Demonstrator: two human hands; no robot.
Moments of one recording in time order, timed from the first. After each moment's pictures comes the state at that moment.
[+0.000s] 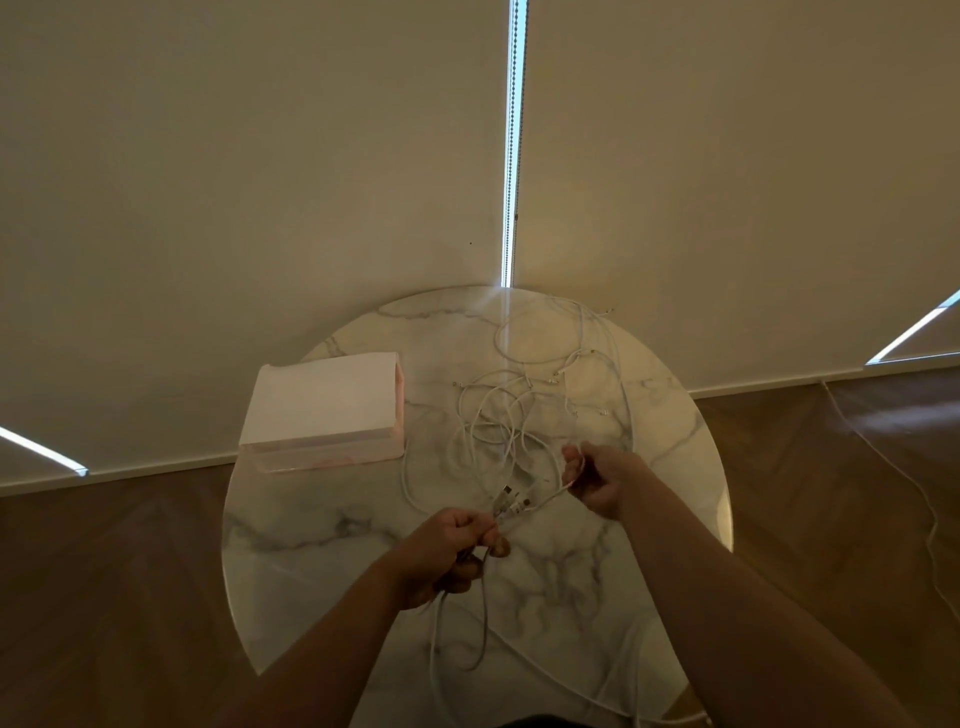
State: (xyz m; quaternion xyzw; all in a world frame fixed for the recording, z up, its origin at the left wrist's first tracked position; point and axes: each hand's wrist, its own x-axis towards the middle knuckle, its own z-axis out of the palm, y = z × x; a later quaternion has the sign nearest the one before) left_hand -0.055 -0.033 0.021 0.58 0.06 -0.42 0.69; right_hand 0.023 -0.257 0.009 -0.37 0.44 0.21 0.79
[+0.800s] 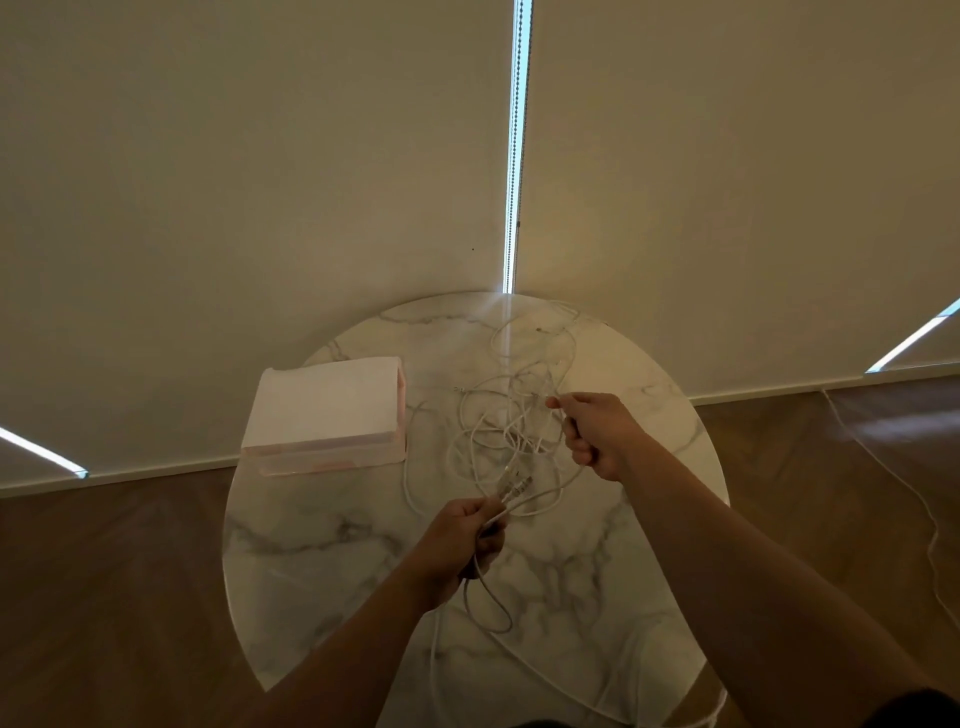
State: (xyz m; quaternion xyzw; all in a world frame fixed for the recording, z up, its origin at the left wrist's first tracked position) left_hand -0.055 -0.057 0.023 0.63 0.11 -0.31 0.70; right_hand 0.046 -0.250 0.062 -0.66 0.25 0.20 0.69
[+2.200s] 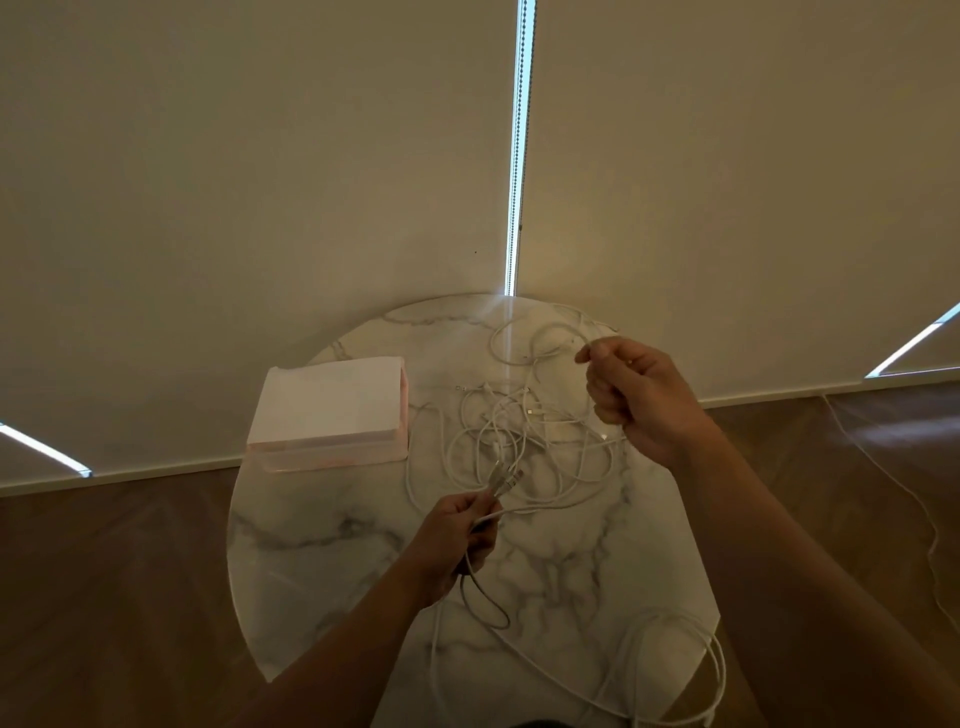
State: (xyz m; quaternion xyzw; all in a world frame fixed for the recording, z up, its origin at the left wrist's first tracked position) left_hand -0.062 -0.050 0.021 0.61 0.10 -0.28 0.73; right_hand 0.025 -0.279 0.117 -0.62 -0.02 0.08 0.78
